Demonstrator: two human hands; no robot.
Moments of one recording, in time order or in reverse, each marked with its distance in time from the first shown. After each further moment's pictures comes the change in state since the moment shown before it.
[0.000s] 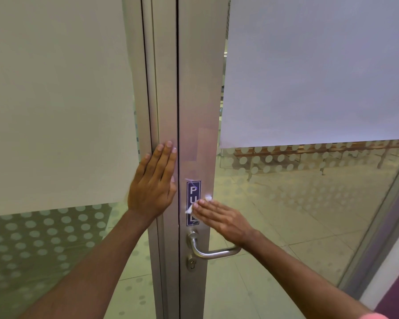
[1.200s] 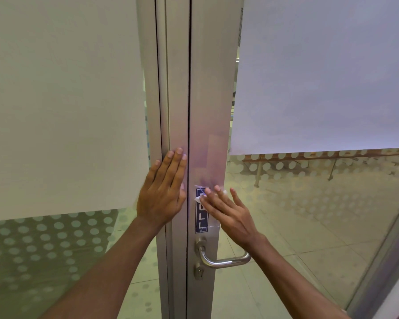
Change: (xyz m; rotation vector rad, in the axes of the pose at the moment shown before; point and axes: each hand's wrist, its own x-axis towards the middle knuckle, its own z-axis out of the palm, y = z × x) left_hand 0.000 0.000 -0.001 -0.007 0.005 0.015; right_hand 0.027 0.009 0.006 -0.139 0.228 0.217
